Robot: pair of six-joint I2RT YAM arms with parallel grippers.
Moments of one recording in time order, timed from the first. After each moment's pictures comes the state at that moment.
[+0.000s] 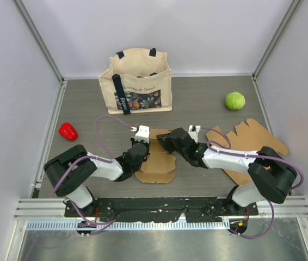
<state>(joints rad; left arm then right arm) -0.94 1.59 0.47 0.81 -0.68 -0.21 0.86 1.43 0.70 0.15 0.32 1.80</state>
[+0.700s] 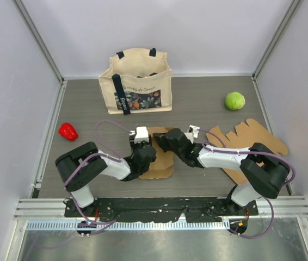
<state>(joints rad) -1.01 1.74 0.59 0.74 -1.05 -0.41 0.89 1.52 0.72 0.24 0.36 1.91</state>
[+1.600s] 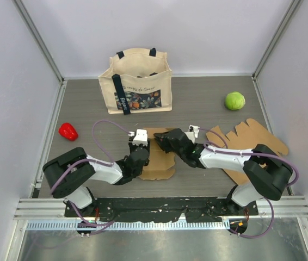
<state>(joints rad) -1.01 1.55 0.44 0.74 -0.85 -0.29 0.89 1.49 0.71 0.23 0.35 1.85</state>
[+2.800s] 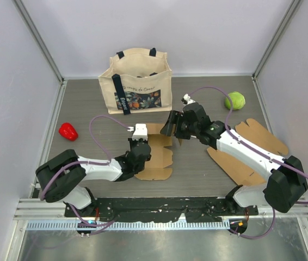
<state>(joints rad) -1.01 1.52 0.54 0.61 -0.94 -0.30 0.66 1.33 1.02 -0.37 -0.08 0.72</state>
